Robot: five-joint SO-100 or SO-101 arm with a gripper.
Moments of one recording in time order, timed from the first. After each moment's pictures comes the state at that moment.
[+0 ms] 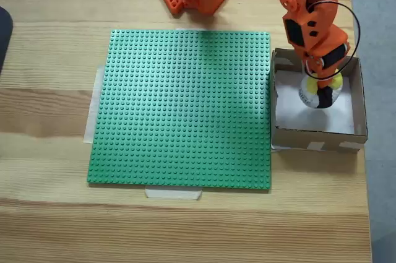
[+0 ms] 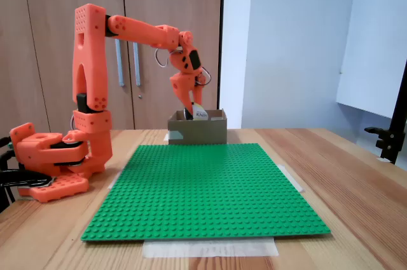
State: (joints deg) arm -49.2 86.1 82.9 60.5 9.5
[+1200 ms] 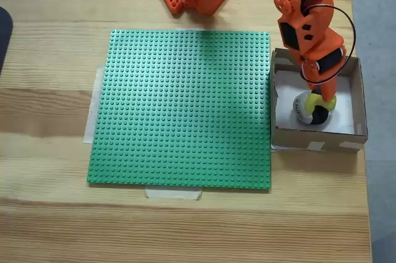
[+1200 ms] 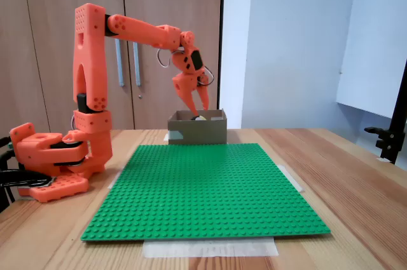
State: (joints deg) arm -47.5 86.2 83.3 59.5 9.3
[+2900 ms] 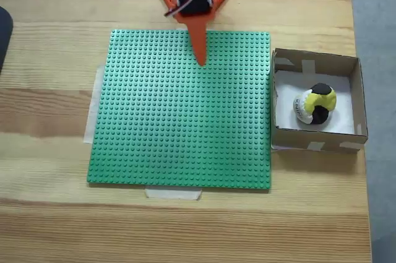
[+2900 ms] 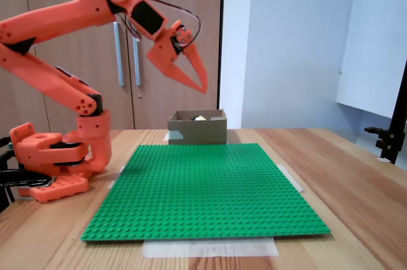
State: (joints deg) arm -12.5 148.1 123.1 57.1 2.1
